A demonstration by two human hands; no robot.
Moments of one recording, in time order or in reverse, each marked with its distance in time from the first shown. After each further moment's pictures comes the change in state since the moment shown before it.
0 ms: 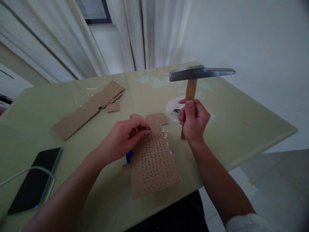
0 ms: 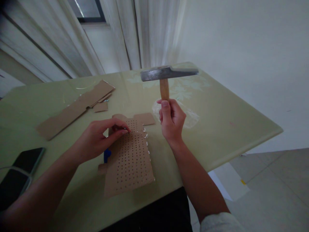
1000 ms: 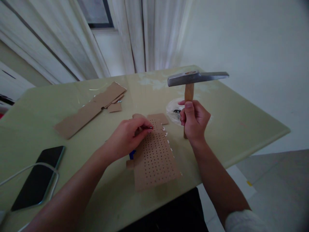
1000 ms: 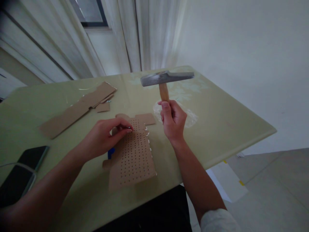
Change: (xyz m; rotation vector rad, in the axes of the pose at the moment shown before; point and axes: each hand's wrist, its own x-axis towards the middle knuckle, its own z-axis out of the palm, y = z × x) left_hand 0.000 0.001 0.005 0.034 0.016 -0.012; right_hand 0.001 -0.006 -0.004 0.002 -0.032 0.000
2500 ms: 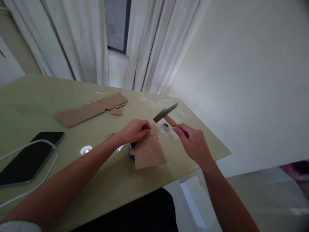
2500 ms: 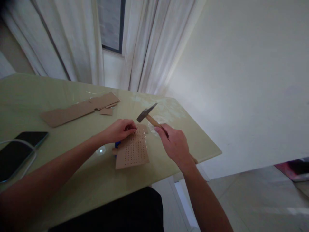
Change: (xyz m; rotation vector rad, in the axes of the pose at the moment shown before) left_hand 0.015 -0.012 0.016 -0.078 0.027 -0.014; right_hand -0.008 -0.135 -0.045 -1.083 -0.580 -0.080
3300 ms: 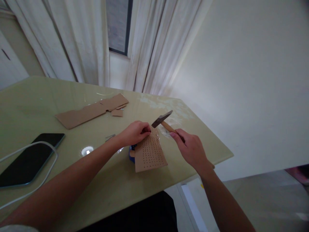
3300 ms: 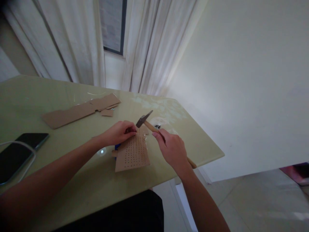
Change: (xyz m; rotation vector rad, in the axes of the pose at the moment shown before) left_hand -0.002 -0.001 0.000 0.060 -0.019 0.009; right_hand -0.005 0.002 0.017 -0.060 -0.046 -0.004
